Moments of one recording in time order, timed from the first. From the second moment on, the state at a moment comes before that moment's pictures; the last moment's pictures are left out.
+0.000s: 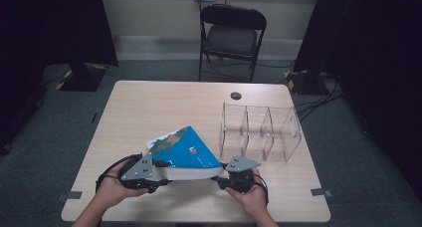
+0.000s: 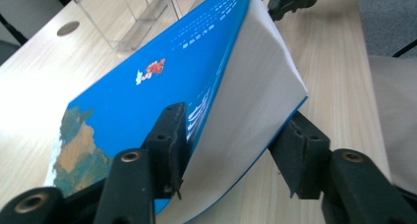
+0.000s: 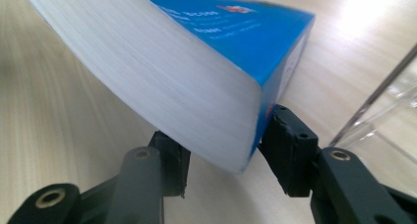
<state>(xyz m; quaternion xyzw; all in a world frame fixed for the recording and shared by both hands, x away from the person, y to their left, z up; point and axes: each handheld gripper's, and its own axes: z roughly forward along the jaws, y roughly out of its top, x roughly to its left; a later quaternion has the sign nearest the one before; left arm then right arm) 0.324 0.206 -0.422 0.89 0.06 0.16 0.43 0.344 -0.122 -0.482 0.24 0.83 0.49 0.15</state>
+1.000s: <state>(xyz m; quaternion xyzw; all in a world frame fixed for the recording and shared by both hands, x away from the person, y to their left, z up) 0.309 0.192 -0.452 0.90 0.02 0.27 0.36 0.338 -0.102 -0.490 0.22 0.83 0.51 0.09</state>
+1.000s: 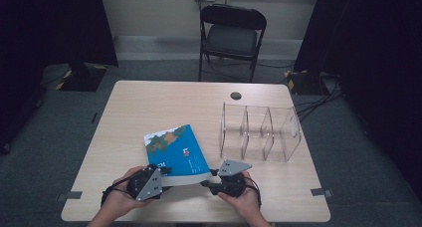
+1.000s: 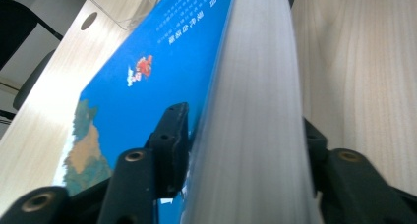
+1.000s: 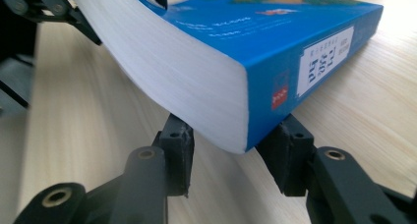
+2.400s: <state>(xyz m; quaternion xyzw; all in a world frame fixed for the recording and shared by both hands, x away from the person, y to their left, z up) 0.346 0.234 -0.348 0.86 0.20 0.15 0.43 0.335 -0.119 -0.501 0.26 0.88 0.38 0.12</state>
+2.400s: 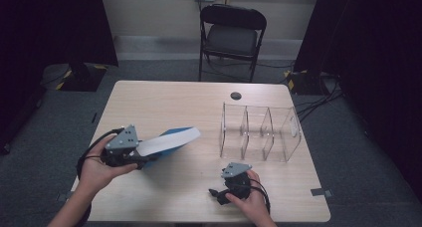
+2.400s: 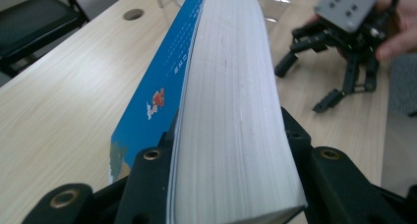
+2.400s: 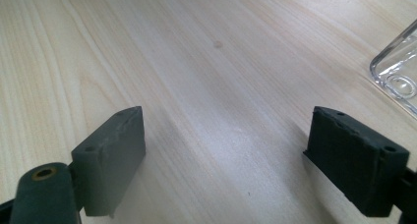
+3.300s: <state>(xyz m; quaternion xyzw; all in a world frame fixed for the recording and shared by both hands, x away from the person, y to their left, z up) 0.387 0.293 -0.324 0.80 0.35 0.12 0.47 0.336 -0.120 -0.501 0.26 0.88 0.38 0.12</state>
